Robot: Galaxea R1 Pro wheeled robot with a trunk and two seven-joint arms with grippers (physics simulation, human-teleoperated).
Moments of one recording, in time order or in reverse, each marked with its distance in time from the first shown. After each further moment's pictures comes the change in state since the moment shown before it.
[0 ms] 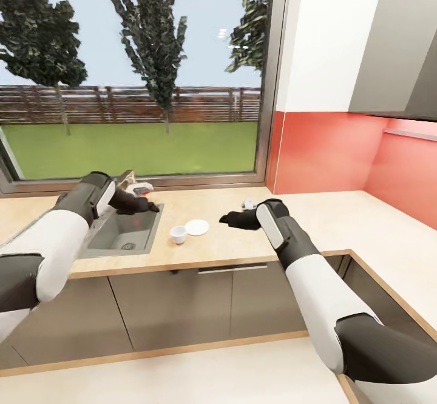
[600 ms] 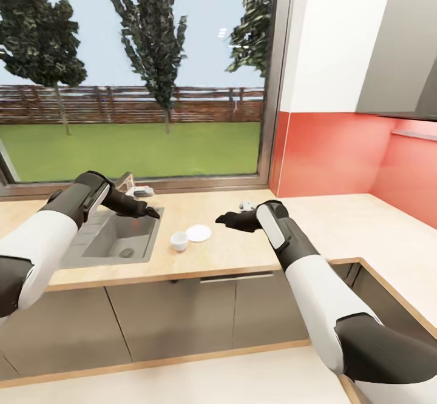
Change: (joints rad) left arm 0.002 0.079 -0.247 -0.034 -0.007 -0.004 -0.341; right arm 0.001 0.000 0.001 0.015 -0.098 -0.001 -0.003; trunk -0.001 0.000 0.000
